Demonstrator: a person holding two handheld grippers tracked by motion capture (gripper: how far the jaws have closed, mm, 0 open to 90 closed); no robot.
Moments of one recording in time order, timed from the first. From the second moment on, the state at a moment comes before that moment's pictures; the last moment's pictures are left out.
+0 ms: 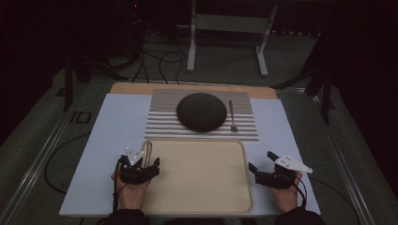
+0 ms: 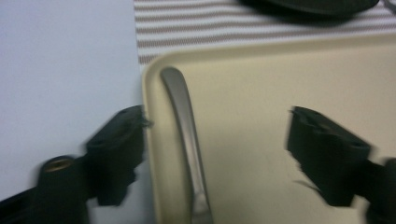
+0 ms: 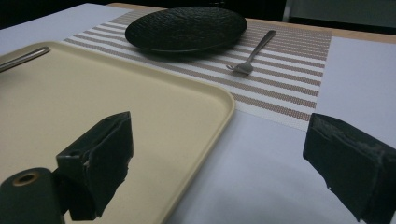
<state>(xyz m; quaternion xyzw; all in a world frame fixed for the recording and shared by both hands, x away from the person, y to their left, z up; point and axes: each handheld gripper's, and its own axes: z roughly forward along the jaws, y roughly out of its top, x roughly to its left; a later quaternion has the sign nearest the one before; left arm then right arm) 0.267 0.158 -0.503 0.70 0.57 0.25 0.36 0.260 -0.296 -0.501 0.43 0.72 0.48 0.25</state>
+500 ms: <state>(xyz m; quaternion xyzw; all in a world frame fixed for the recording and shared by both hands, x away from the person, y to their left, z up) 0.283 0.188 -0.483 0.69 0.54 0.24 0.42 0.262 -0.296 -0.502 0.43 0.72 0.48 0.25</state>
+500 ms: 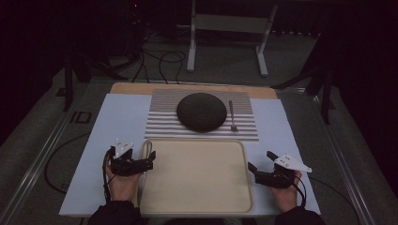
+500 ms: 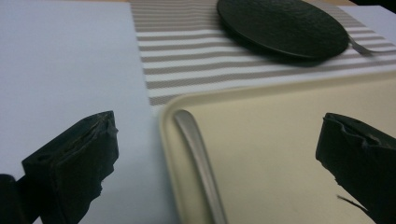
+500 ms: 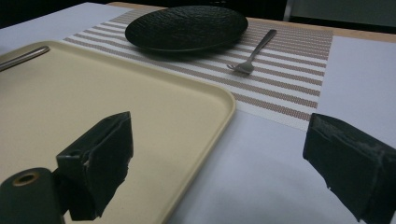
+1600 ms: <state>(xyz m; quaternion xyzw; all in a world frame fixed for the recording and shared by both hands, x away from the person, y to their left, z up) 0.270 0.271 -0.481 0.70 0.49 0.29 0.44 0.262 -0.297 -0.500 0.43 0.72 0.48 0.26</state>
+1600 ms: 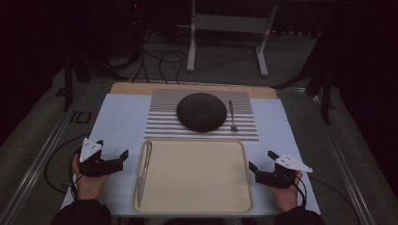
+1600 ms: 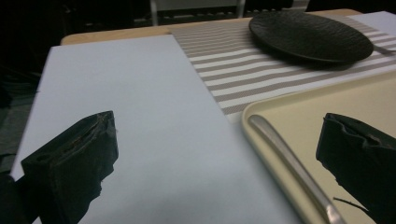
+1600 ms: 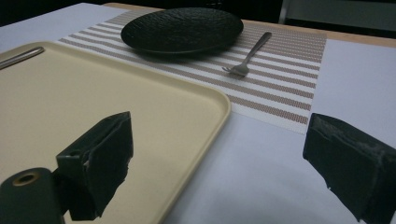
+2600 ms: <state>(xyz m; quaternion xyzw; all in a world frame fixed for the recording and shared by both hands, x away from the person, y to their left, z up) 0.263 0.268 -0.491 0.68 0.50 0.30 0.44 0.304 -0.286 -0.470 0.47 0.71 0.47 0.23</state>
